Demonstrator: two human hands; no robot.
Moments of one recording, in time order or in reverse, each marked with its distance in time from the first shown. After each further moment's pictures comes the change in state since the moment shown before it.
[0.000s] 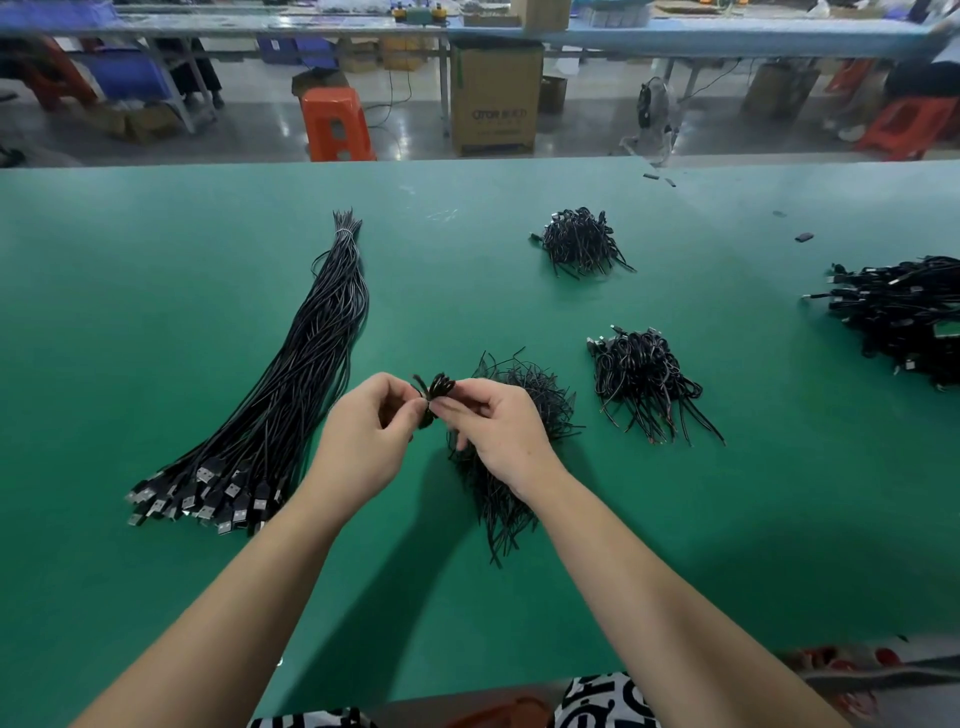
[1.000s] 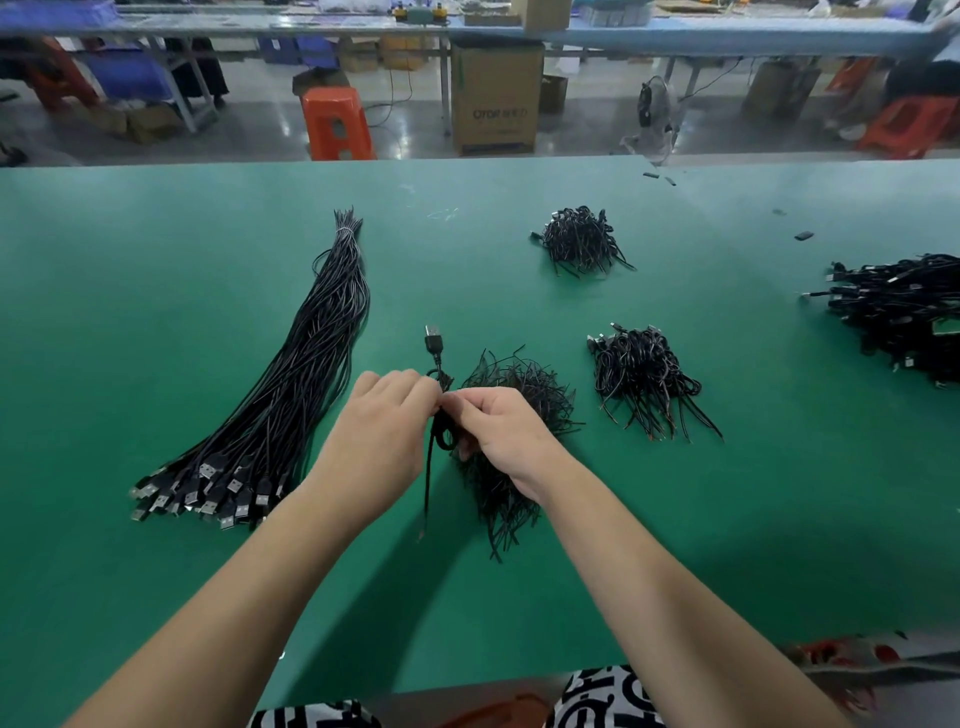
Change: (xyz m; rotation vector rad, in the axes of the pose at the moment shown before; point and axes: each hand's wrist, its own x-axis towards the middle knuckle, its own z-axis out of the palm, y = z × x) left_hand -0.005 0.005 -0.001 0.639 0.032 0.656; right_hand -0.003 -0.001 -0.005 -0.004 -0.135 0.174
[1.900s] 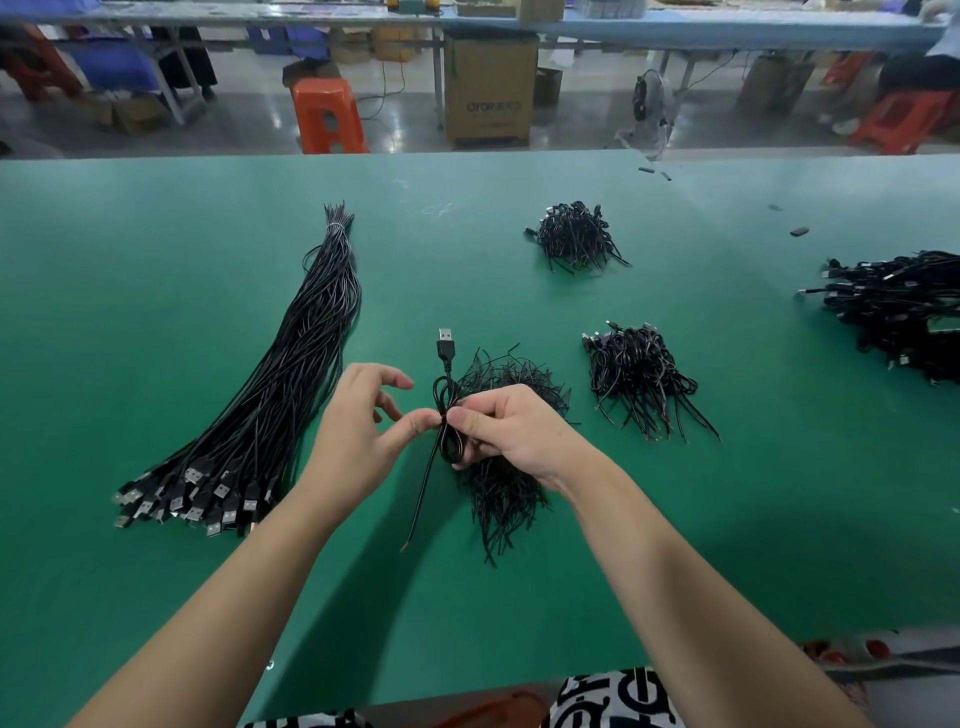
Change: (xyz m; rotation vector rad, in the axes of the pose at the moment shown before) left_hand -0.006 -0.025 0.025 -0.548 -0.026 -0.433; right_hand -0.001 -0.002 -0.029 0.061 -0.196 0.009
